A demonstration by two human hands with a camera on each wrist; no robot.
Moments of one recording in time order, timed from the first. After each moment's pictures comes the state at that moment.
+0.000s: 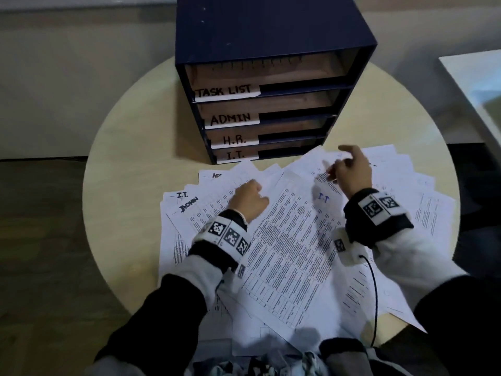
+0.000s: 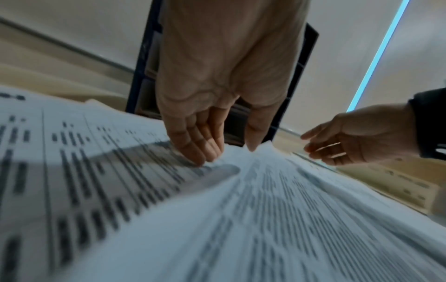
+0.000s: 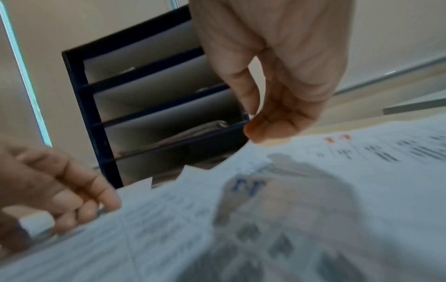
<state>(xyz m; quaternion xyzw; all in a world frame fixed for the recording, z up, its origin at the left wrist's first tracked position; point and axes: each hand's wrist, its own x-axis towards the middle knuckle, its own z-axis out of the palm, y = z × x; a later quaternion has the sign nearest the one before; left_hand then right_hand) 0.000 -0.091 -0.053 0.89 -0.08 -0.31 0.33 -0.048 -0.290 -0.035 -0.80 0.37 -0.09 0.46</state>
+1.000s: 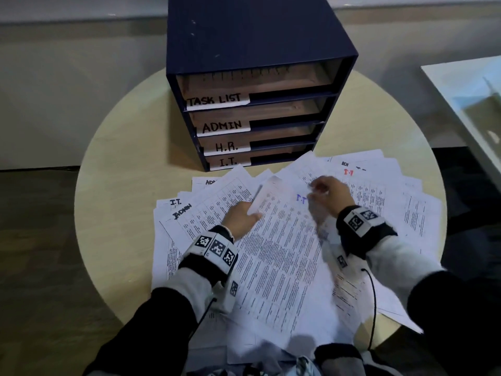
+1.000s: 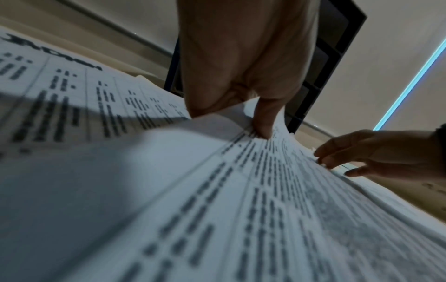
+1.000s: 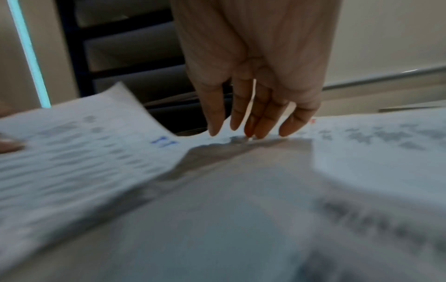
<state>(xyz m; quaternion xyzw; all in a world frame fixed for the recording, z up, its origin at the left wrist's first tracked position) -0.019 -0.078 -0.046 0.85 -0.09 -0.37 0.36 -0.067 -0.290 -0.058 -0.89 0.27 0.05 0.37</state>
